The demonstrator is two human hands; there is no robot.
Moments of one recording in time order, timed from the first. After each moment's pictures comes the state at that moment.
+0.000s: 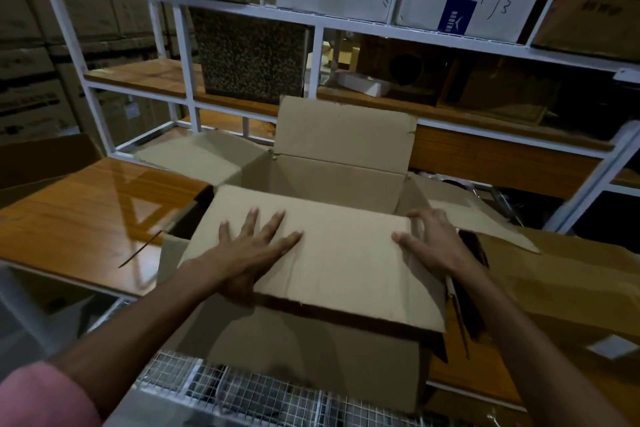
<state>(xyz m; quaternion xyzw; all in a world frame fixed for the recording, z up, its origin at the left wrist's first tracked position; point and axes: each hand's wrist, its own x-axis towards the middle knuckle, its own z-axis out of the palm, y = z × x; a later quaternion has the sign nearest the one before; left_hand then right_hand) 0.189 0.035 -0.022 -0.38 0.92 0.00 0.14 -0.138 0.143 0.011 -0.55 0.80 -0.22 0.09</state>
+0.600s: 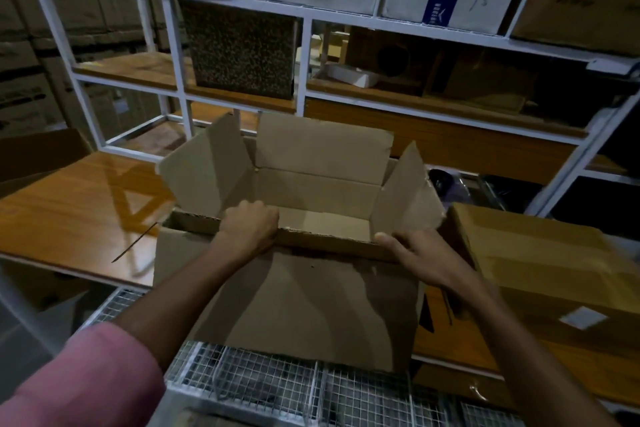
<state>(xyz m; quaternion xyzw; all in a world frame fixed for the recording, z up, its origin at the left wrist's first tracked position) 0.152 0.063 0.012 -0.51 0.86 -0.07 0.03 -0.108 0.204 0.020 -0.65 0.73 -0.19 0.15</state>
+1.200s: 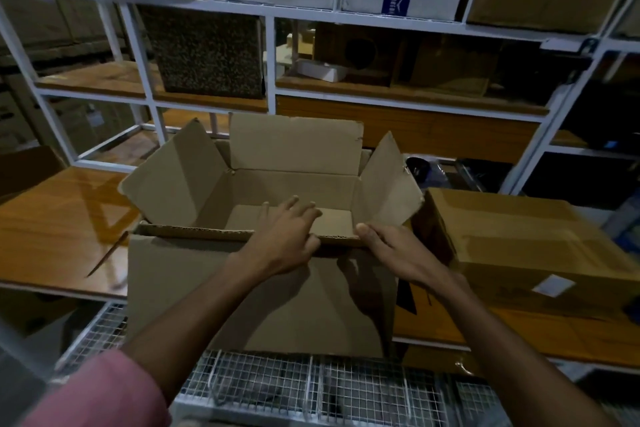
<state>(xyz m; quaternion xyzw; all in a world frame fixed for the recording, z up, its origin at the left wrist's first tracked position) 0.086 0.113 0.003 -0.36 0.93 0.04 -0.09 -0.123 0.220 -0.006 -0.64 0.70 -0.27 0.17</state>
